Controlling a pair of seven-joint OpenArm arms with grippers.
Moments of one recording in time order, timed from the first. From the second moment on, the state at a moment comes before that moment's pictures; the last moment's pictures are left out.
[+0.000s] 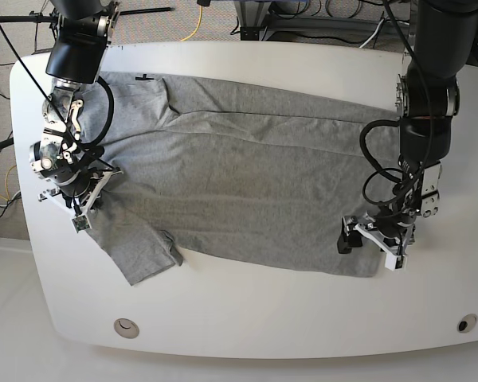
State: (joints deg) left arm -35.8 -15.8 2.4 24.3 -20.9 -28.4 12.8; right arm 9.5 16.3 17.4 79.2 -0.7 32.0 -42.9
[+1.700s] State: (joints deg) left arm -31.7 -19.7 4.6 37.4 -20.2 -28.8 24.3; right arm 9.7 15.9 17.6 79.4 -0.3 32.0 -42.9
